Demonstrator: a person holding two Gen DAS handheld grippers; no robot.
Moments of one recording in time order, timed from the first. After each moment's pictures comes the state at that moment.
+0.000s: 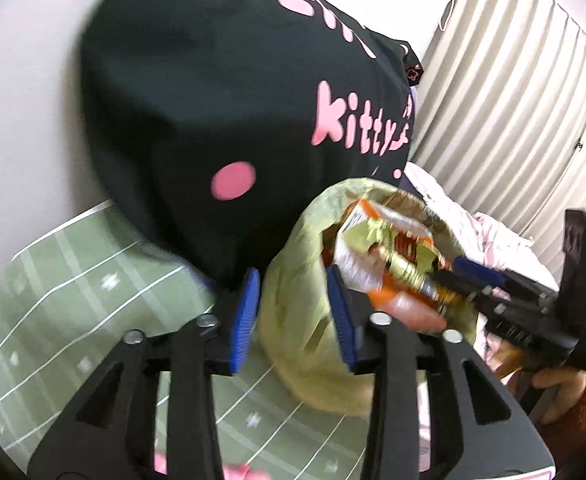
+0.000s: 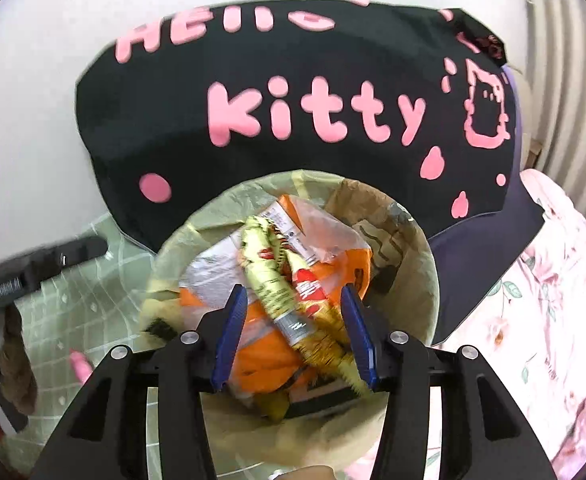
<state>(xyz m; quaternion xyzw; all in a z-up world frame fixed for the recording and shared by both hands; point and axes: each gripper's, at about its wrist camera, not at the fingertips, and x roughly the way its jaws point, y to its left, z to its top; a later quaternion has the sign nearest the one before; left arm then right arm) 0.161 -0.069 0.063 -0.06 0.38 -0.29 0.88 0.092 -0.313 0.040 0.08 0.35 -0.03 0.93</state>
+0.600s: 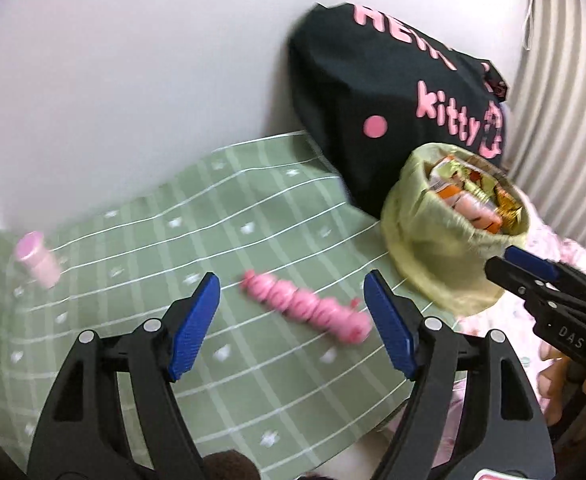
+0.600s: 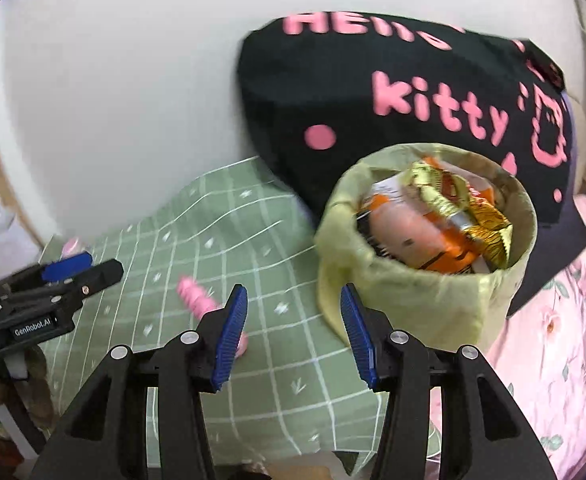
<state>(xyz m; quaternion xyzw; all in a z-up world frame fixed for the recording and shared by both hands) -0.026 0.013 0.050 -0.04 0.35 -0.06 0.93 -0.010 -0.195 0.027 0.03 0.34 0.10 0.94</state>
